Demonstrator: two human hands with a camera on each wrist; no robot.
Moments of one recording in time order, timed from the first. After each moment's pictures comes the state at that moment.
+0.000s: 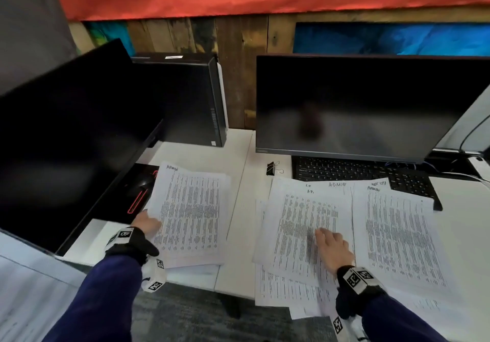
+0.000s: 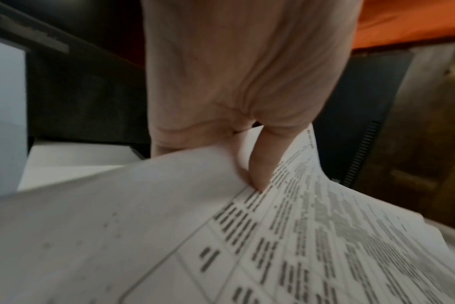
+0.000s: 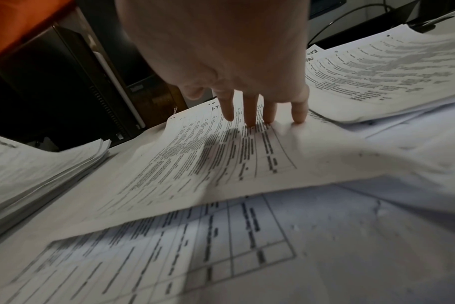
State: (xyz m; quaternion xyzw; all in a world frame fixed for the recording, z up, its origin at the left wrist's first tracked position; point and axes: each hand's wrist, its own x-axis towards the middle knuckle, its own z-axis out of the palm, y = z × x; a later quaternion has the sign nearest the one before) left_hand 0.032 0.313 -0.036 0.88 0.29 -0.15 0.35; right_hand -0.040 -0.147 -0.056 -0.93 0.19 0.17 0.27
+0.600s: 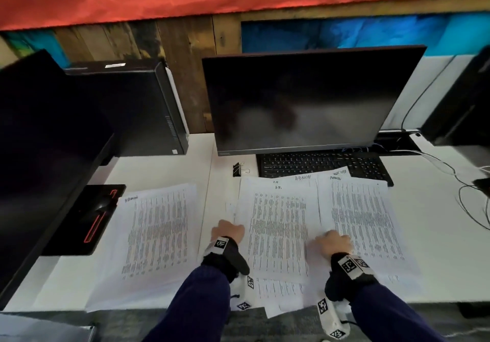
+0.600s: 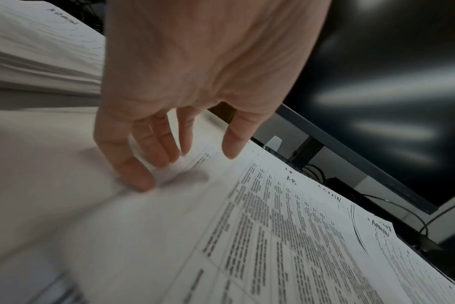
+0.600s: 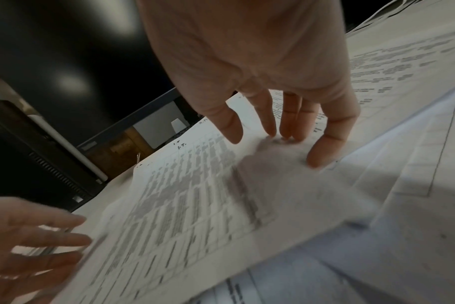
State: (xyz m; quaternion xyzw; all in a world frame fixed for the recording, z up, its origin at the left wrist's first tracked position) left_hand 0.028 0.034 -0.042 0.86 0.21 -0.30 0.35; right_hand -0.043 -0.200 -0.051 -0.84 0.42 0.19 0.27
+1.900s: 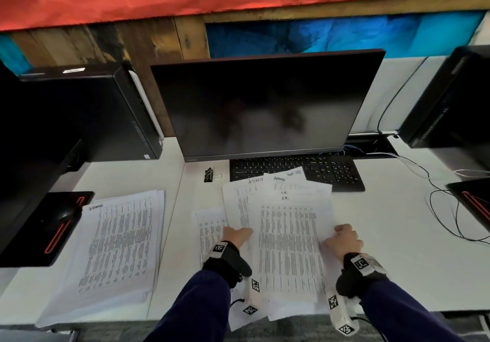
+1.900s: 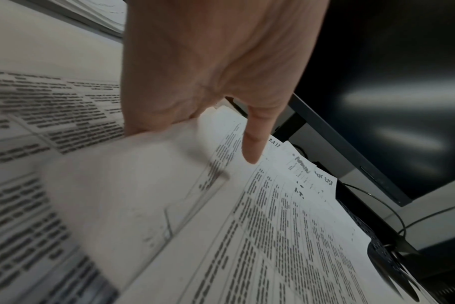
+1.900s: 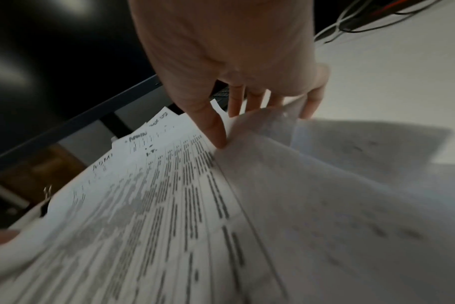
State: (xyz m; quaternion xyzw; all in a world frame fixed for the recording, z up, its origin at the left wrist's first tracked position) left_hand 0.018 -0.075 -0.039 0.75 0.26 -0.33 0.51; right_hand -0.048 -0.322 -0.051 -0.84 0.43 0.12 0.32
